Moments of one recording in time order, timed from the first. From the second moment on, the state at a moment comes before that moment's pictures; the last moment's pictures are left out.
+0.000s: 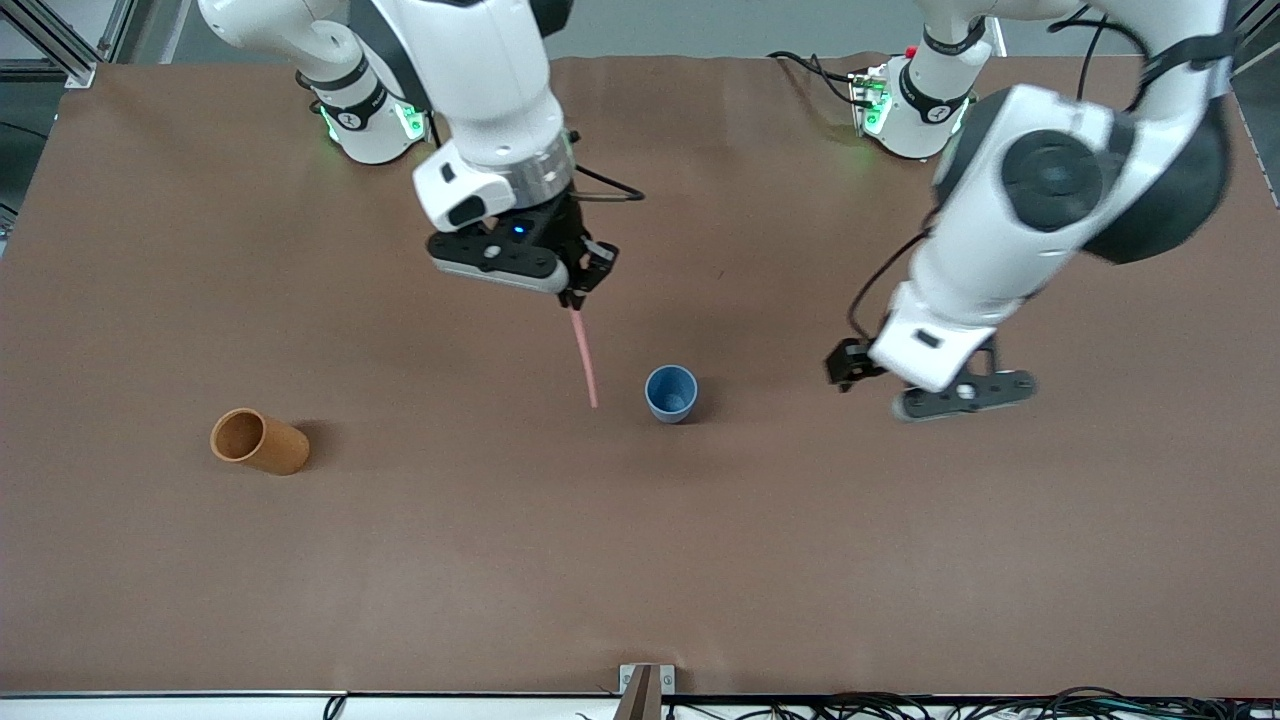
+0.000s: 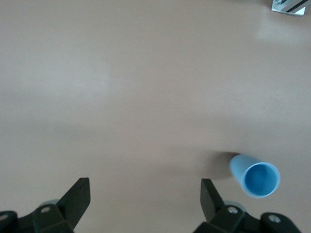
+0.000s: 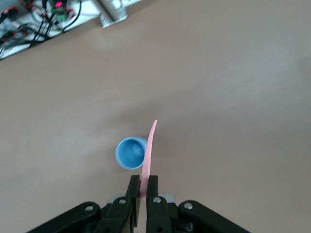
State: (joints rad) left arm -0.16 0.31 -0.25 -1.44 0.09 1.79 -0.51; right arm 0.71 0.39 -0.01 -1.24 -0.01 1.85 1.02
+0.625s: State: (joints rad) left arm -0.13 0.09 -0.01 -1.45 -0.01 1.57 -0.02; right arm 0.79 0.55 -0.01 -1.16 0.03 1.89 1.06
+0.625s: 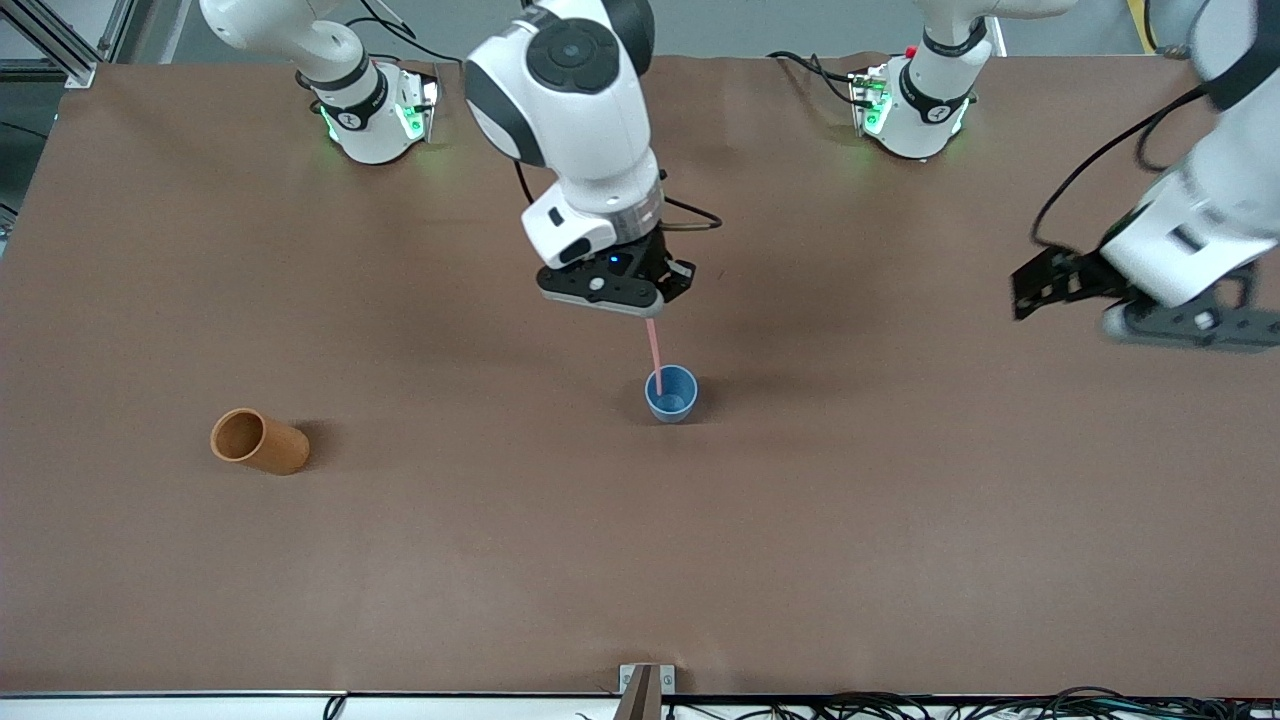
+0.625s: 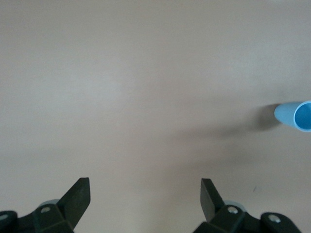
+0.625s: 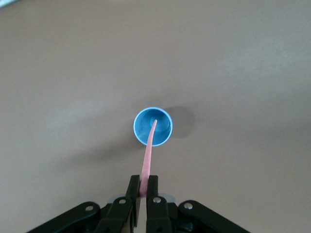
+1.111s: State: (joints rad) left arm -0.12 0.02 -0.01 -1.47 -0.01 1.51 0.00; right arm 0.80 0.58 -0.01 -1.16 0.03 1.89 1.06
